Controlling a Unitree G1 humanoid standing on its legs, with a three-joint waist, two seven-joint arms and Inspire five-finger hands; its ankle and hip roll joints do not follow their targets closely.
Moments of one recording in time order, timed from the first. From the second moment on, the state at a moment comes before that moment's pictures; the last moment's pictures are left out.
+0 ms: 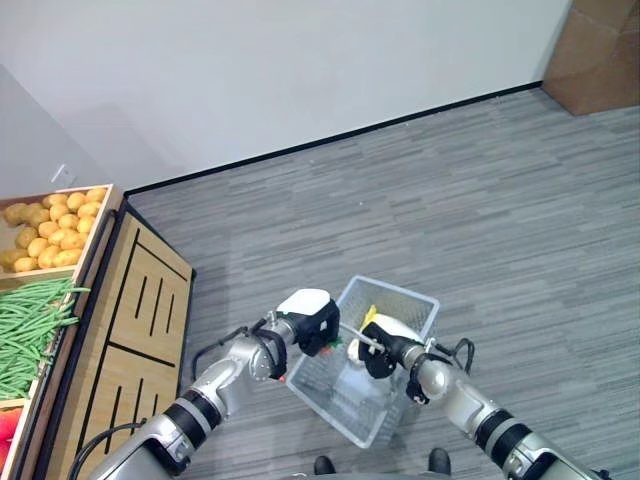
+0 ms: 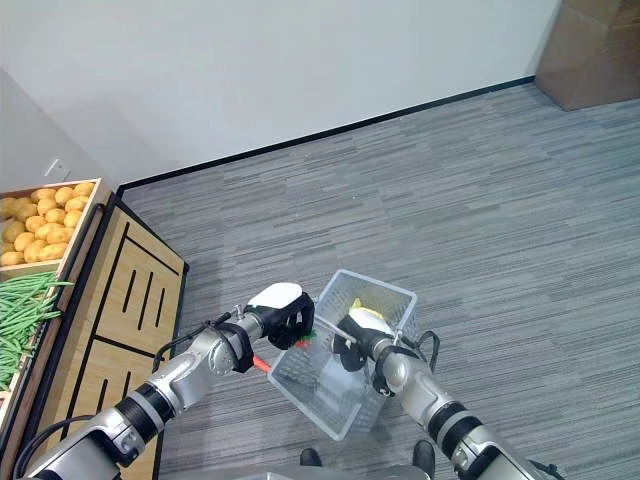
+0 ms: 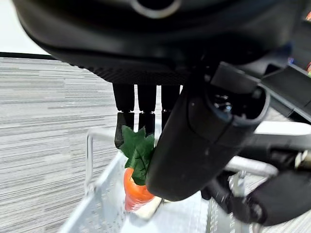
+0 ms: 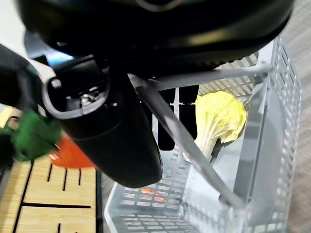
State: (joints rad) left arm -0.31 0.44 -0.68 0.33 0.59 0.00 -0.08; right arm -0.23 -0.44 0.64 0.42 -0.34 0.12 0.05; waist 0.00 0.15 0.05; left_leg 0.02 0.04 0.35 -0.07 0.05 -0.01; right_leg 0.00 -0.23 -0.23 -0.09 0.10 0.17
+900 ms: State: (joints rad) left arm -0.28 0.45 -0.68 0.35 0.65 0.02 -0.09; right arm -0.23 -0.47 0.63 0.30 -0.27 0.12 0.06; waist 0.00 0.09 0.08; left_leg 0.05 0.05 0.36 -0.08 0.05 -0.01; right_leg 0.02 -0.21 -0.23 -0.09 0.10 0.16
